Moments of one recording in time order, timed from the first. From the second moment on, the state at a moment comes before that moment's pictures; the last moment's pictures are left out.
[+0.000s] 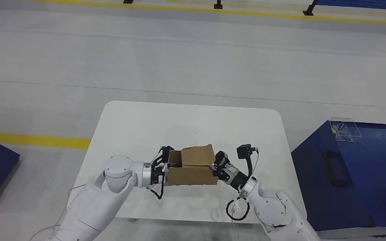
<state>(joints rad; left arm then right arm) 0.96 -1.15 -0.98 -1.42 -0.58 0.32 -1.03 -1.39 -1.16 1.22 -1.72 -0.44 -0.34 0.30</state>
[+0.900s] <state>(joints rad) 1.01 -1.16 -1.02 -1.45 -0.60 0.25 -0.88 -1.38 -1.17 1.20 -1.70 -0.44 -0.31 0.29</state>
